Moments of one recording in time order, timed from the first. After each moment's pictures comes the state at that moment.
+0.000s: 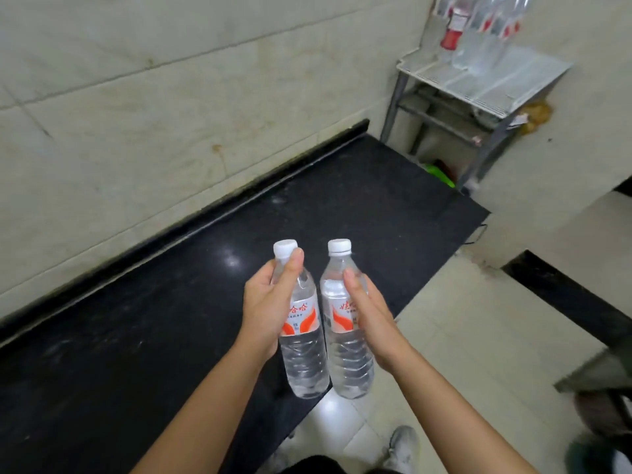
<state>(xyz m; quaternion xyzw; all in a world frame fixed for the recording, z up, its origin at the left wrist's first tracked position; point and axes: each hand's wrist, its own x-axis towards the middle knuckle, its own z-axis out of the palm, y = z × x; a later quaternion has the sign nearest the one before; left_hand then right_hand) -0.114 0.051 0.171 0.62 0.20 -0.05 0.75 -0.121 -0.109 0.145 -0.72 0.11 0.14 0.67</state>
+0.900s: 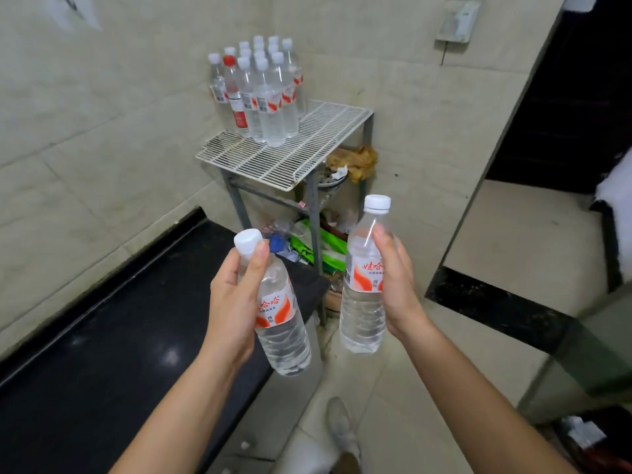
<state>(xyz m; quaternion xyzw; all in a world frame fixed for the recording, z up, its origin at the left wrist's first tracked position) 0.061 -0.419 0.240 0.64 0.01 -0.02 0.77 0.055 -0.616 0.201 -0.57 0.16 -0.14 0.79</state>
